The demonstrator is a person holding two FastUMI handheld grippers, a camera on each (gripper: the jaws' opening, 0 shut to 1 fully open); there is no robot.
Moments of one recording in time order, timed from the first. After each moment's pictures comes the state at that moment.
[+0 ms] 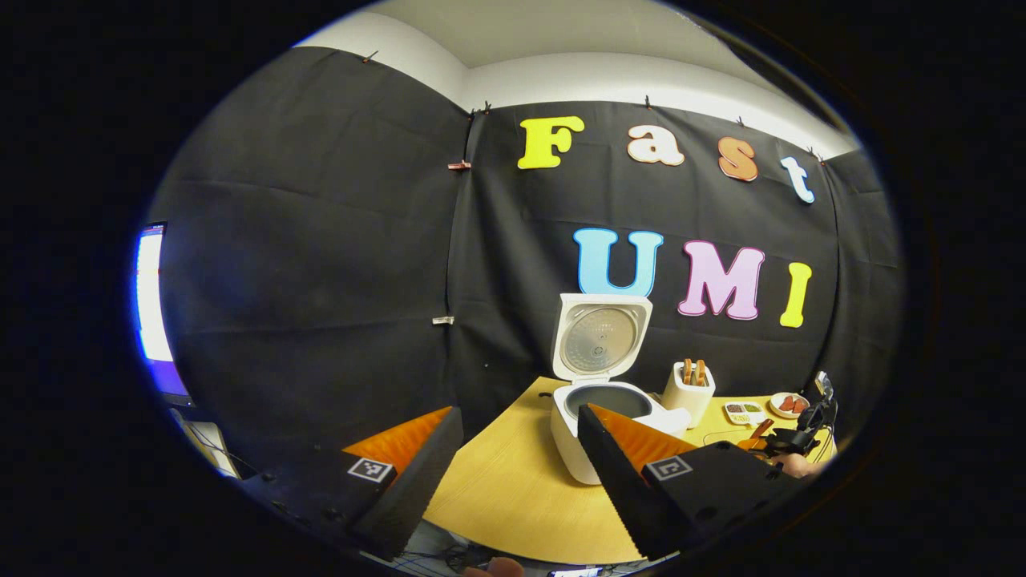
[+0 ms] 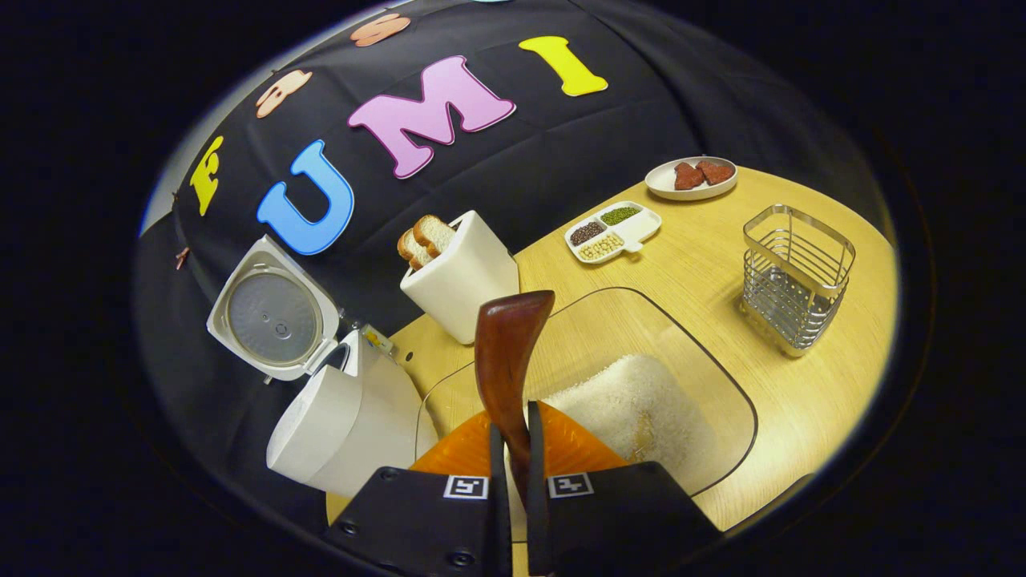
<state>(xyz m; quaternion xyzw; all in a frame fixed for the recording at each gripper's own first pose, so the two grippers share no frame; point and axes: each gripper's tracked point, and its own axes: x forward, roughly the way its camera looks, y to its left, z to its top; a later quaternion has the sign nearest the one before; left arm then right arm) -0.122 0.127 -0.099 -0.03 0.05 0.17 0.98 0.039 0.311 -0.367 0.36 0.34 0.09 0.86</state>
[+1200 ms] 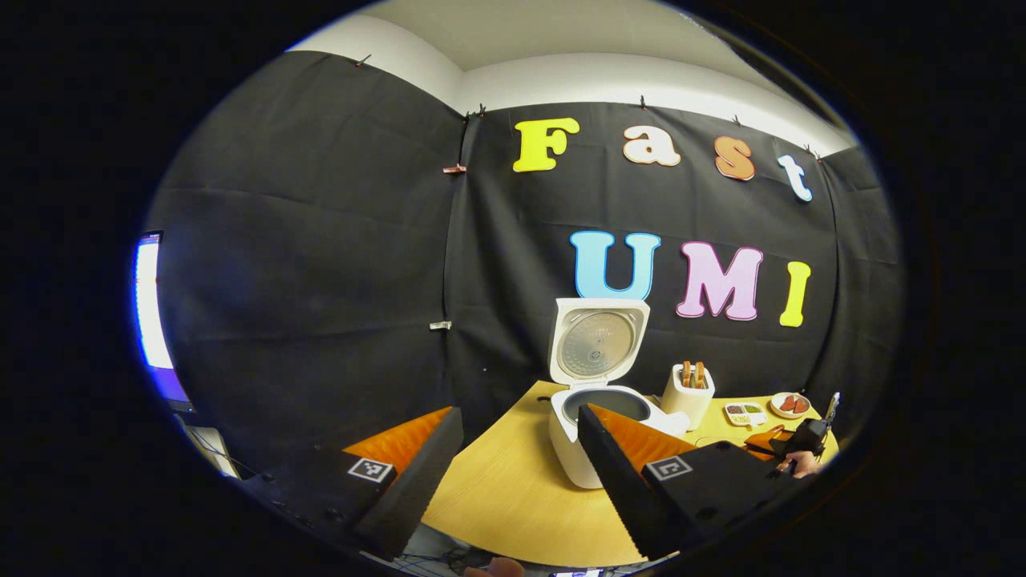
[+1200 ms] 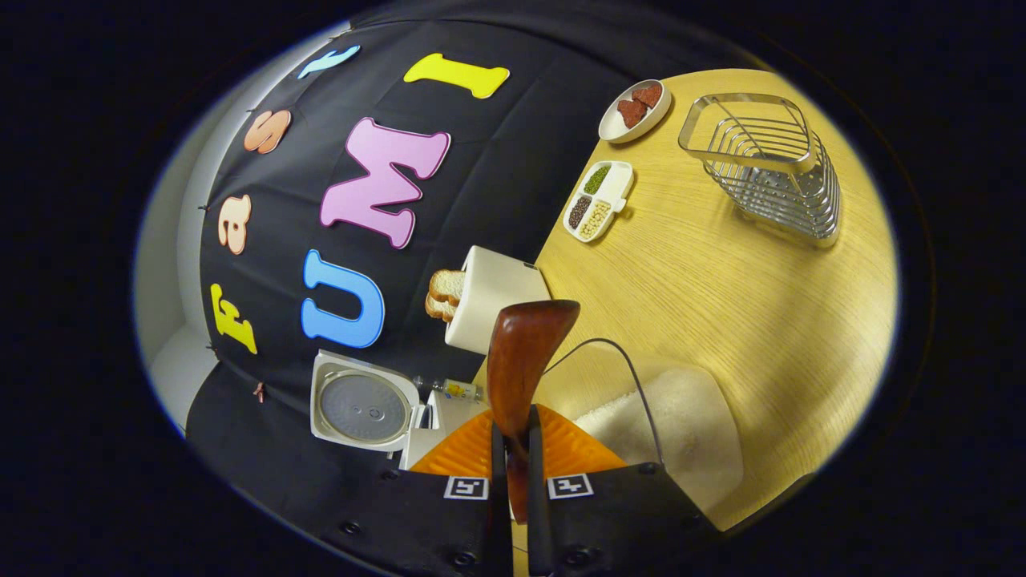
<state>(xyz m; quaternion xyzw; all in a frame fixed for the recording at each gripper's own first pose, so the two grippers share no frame) -0.112 0.124 -0.091 -0.03 0.05 0.17 0.98 0.048 0.287 -0.339 0.60 0.29 0.11 0.74</state>
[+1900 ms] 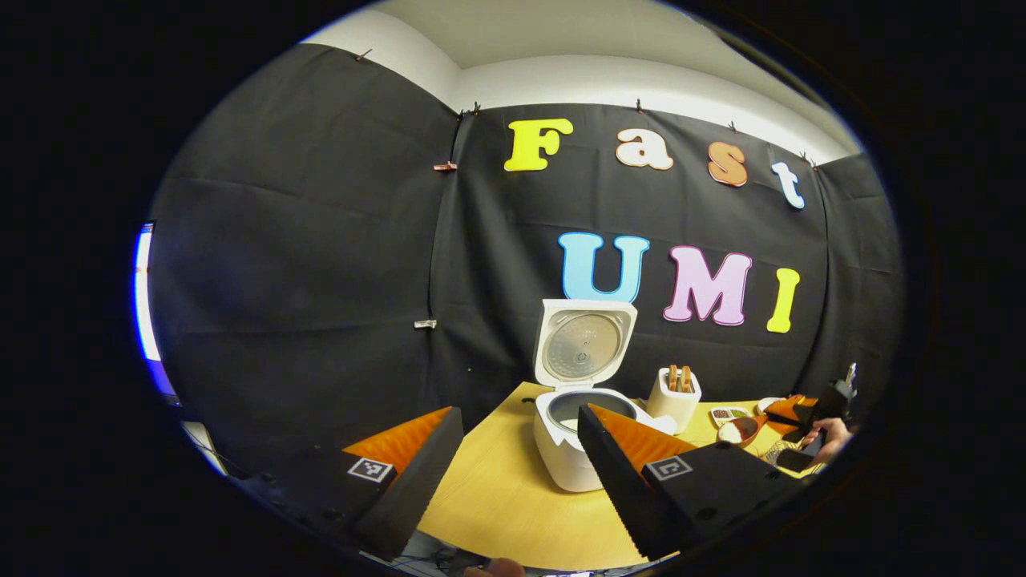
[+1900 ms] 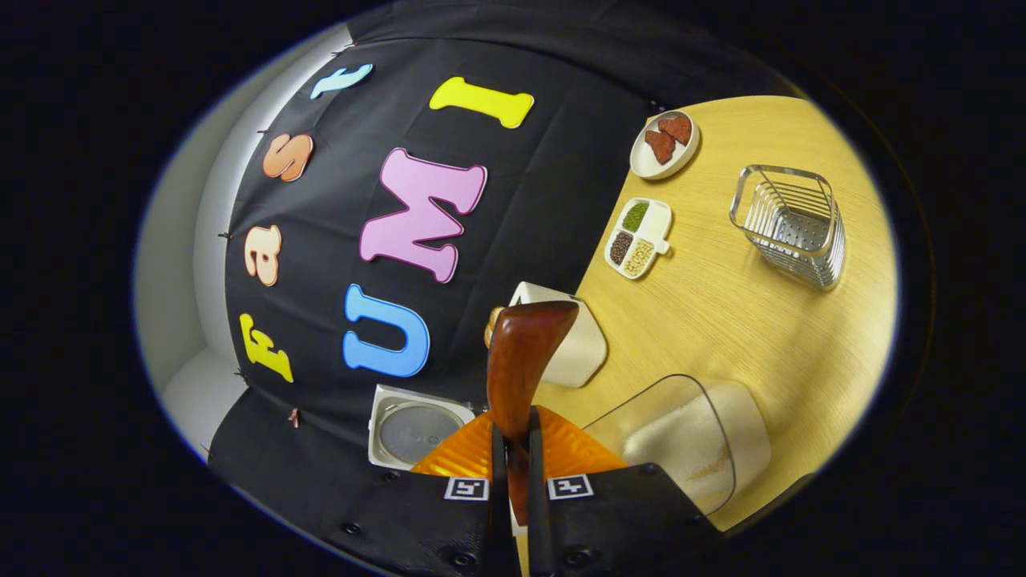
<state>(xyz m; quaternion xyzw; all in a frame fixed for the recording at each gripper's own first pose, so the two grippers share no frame) -0.099 0.116 -0.095 -0.04 0.04 0.14 0.99 0.062 0.261 -0.229 0.62 0.25 0.11 0.73</state>
